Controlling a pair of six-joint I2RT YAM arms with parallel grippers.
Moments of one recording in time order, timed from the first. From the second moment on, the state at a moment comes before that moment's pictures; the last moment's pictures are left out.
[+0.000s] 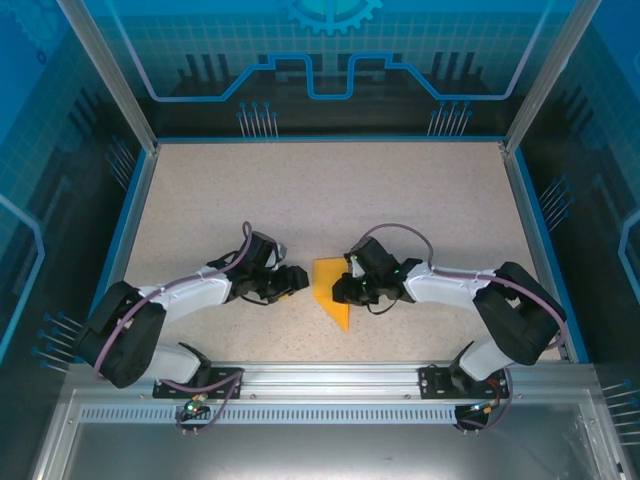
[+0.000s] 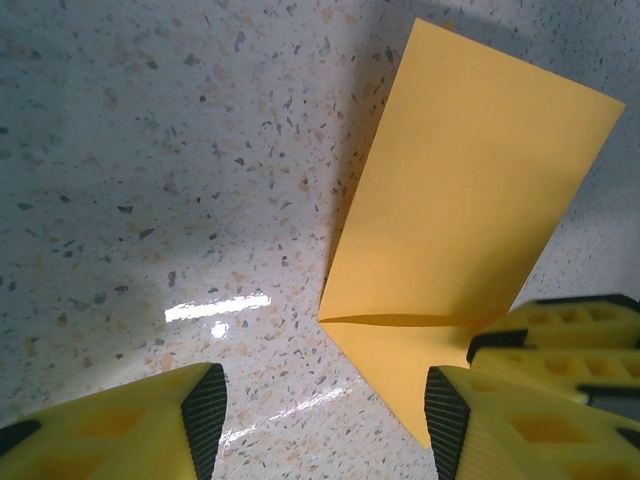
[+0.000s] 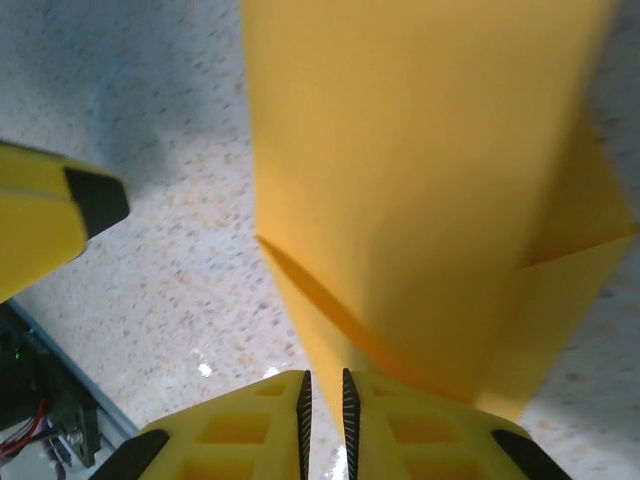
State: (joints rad) left arm -0.49 1.39 0.59 -0.19 0.43 -0.88; right arm 0.73 1.53 0.69 -0.16 -0.37 0.81
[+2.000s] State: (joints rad) left arm -0.63 1.62 0.76 -0.06 0.51 -0.98; right arm 0.73 1.04 0.52 -0.18 -0.12 0.68
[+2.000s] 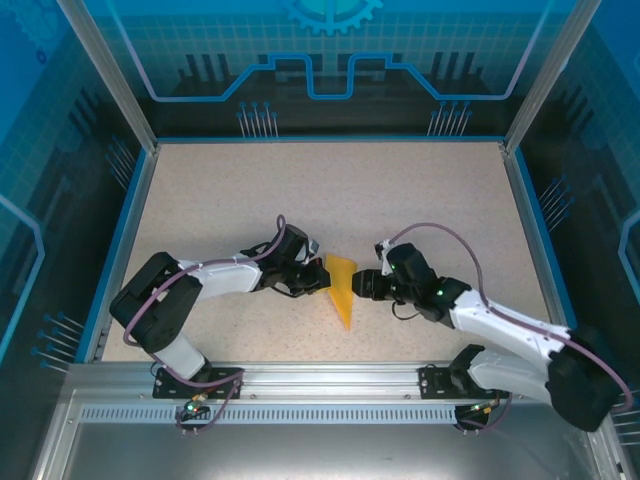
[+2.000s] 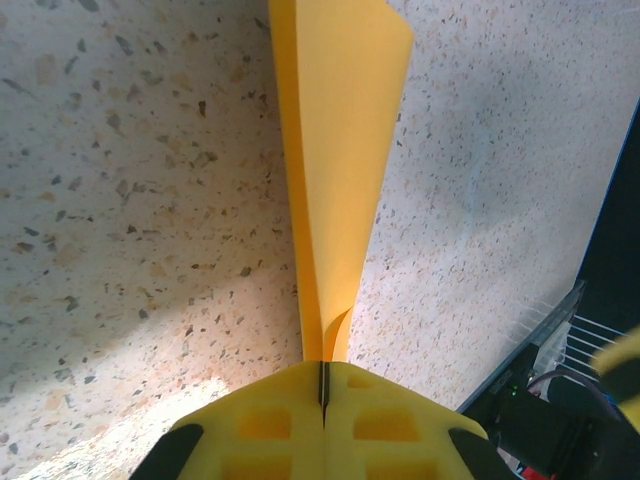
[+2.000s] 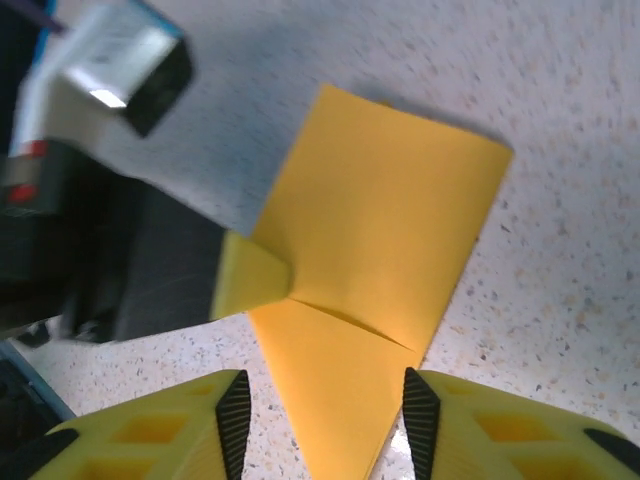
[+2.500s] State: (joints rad) left arm -0.63 1.62 0.78 -0.09 0.51 -0.98; right arm 1.24 1.34 0.72 -0.51 0.45 0.63
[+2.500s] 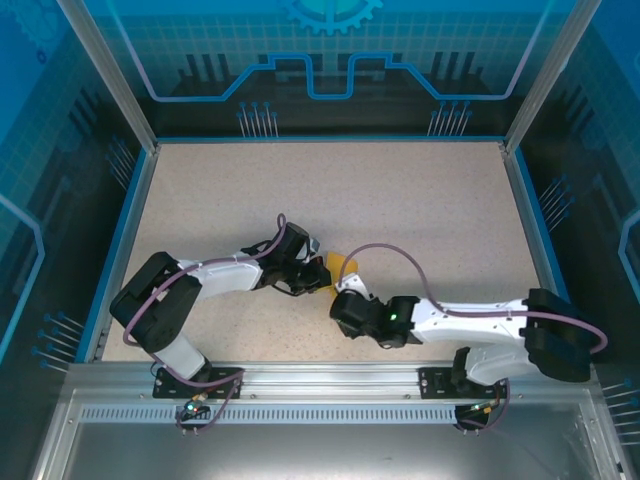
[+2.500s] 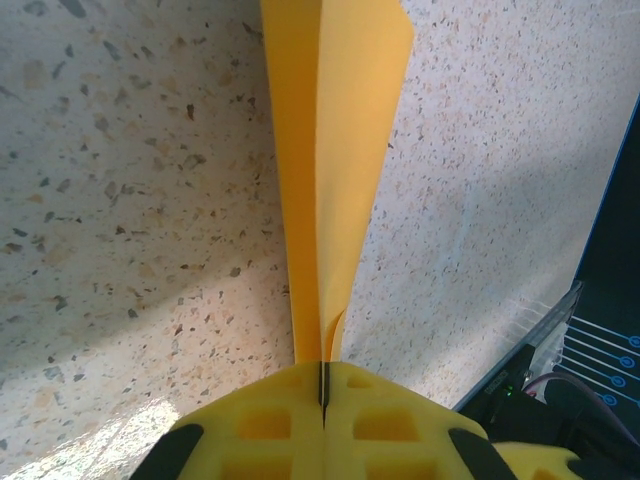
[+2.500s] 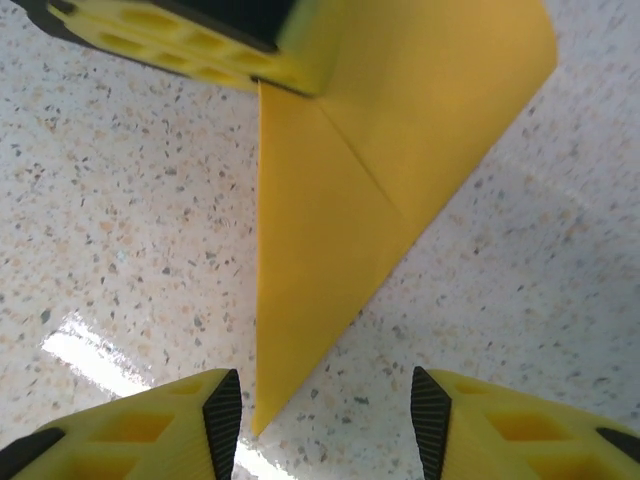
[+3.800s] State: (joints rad) left arm -0.63 1.62 0.78 -0.11 0.51 -0.98; right arm 1.23 1.47 0.82 -0.51 0.47 0.61
